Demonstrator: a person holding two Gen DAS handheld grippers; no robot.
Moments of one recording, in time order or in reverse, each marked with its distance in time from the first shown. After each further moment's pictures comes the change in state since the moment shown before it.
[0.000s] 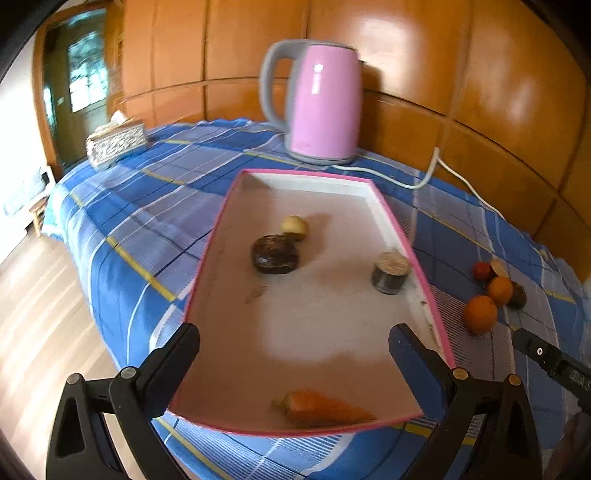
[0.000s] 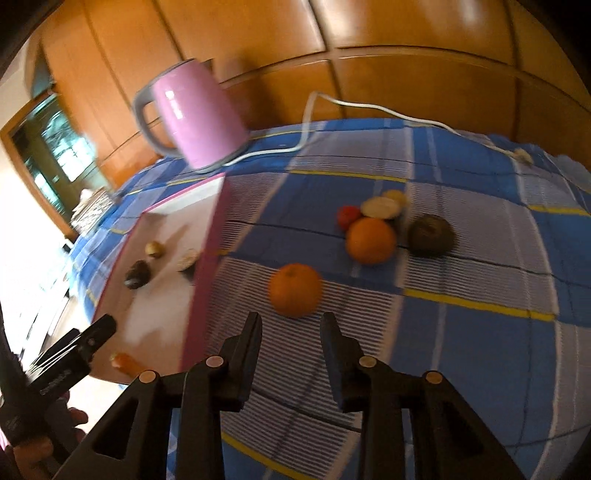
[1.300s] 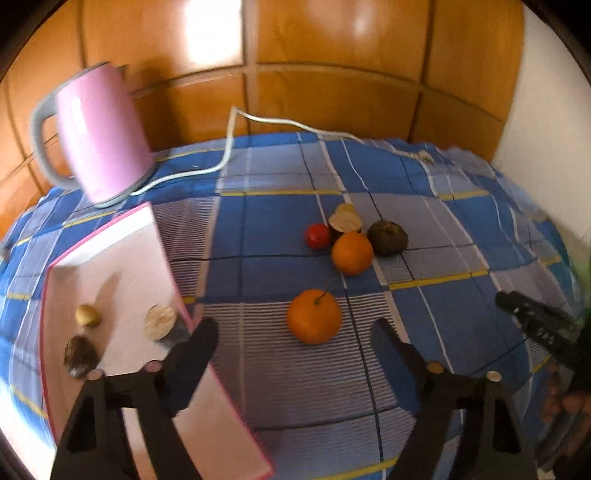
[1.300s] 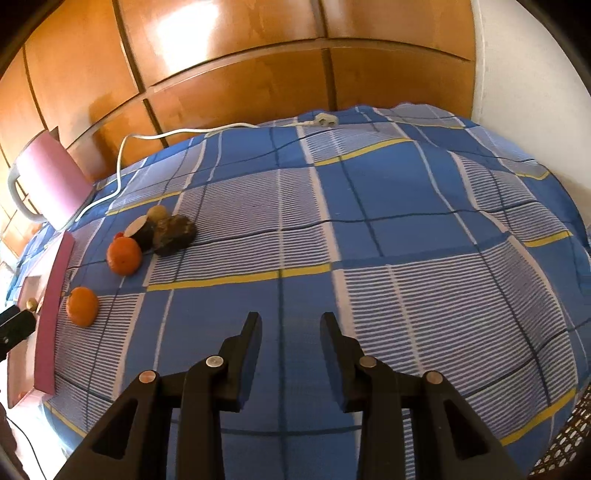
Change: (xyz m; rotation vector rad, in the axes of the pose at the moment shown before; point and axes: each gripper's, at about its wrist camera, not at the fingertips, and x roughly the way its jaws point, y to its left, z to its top) left arm 0.031 -0.158 0.022 0.497 0.144 -0.349; right arm -0.059 -0.143 -0.039 0.275 -0.086 -0.380
